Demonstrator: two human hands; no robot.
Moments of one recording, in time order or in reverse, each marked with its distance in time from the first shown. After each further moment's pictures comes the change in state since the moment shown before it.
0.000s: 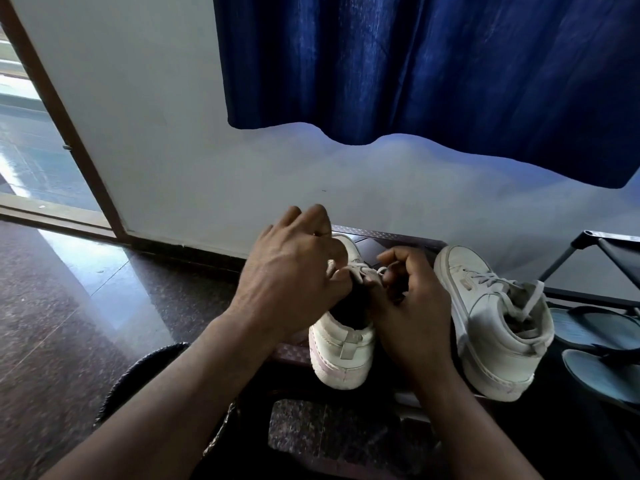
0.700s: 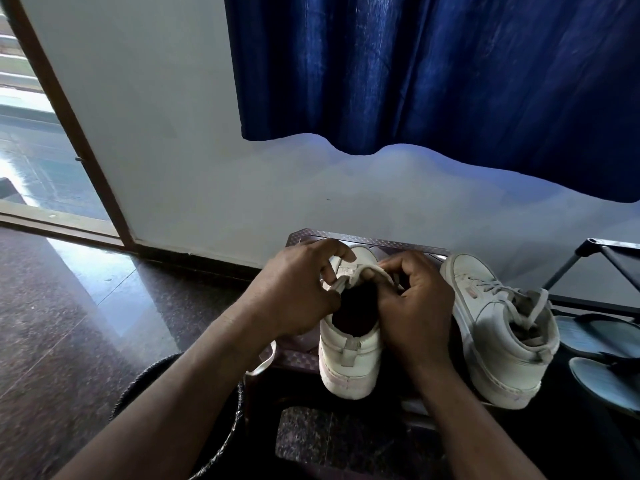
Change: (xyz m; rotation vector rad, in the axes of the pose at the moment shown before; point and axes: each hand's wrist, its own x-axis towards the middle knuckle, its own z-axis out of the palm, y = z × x) left_hand 0.002 -0.015 -0.001 -0.370 -0.262 -0.242; right_hand 0.014 0.000 0.014 0.001 0.106 -0.089
